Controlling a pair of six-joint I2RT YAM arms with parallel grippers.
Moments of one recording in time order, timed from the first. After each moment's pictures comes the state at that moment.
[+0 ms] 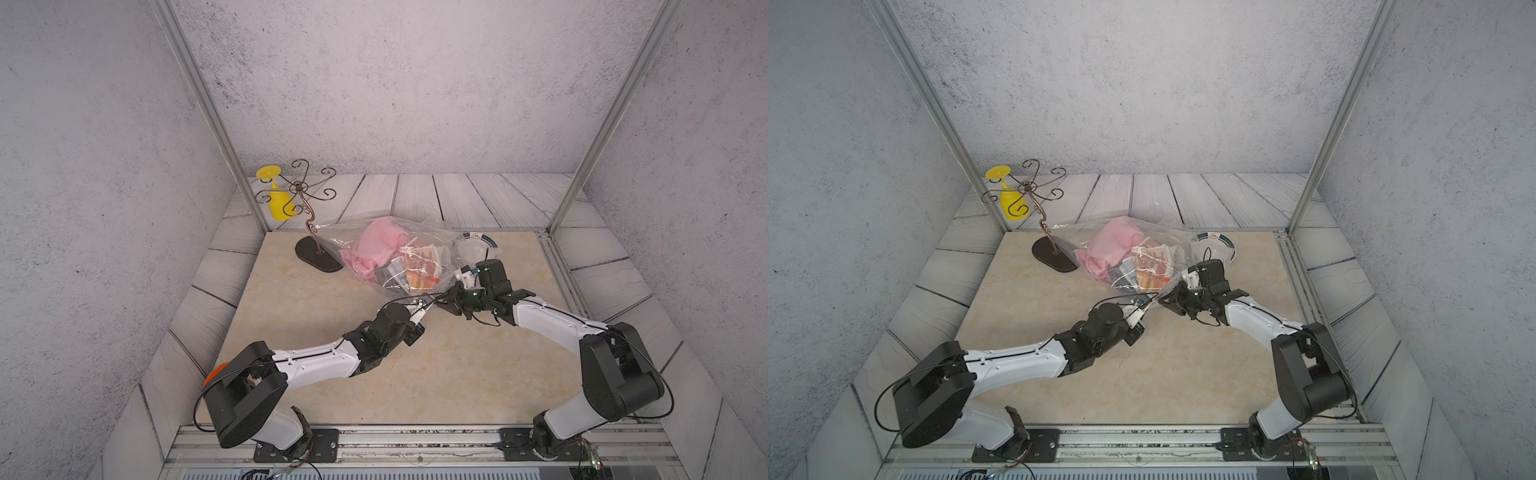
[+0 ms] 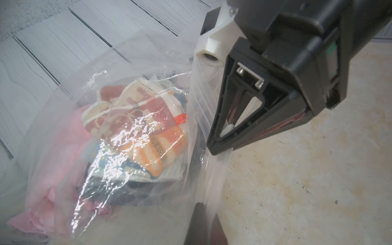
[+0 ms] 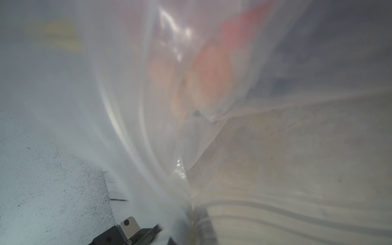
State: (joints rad) left arm -0.93 1.45 0.71 0.31 -0.24 0.18; right arm 0.38 1.55 0.92 -0.13 -0.65 0.95
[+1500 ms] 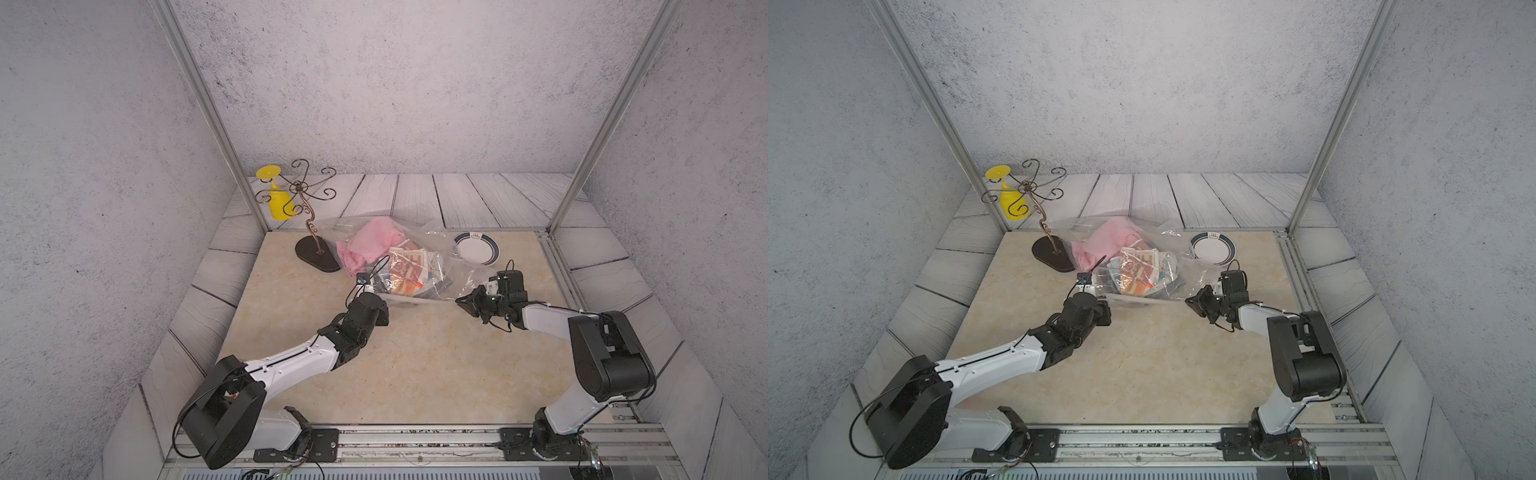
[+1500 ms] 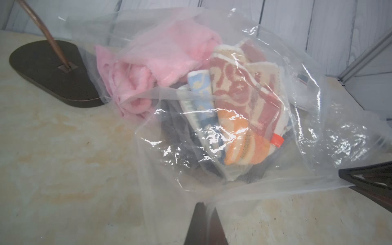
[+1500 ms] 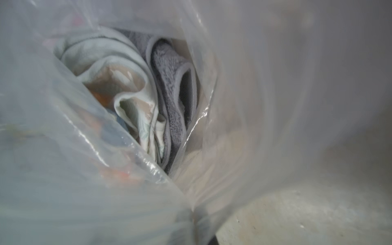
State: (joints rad) left arm -0.69 1.32 0.66 0.11 -0.41 -0.53; right arm 0.18 1.66 0.77 0.09 -0.58 1.04
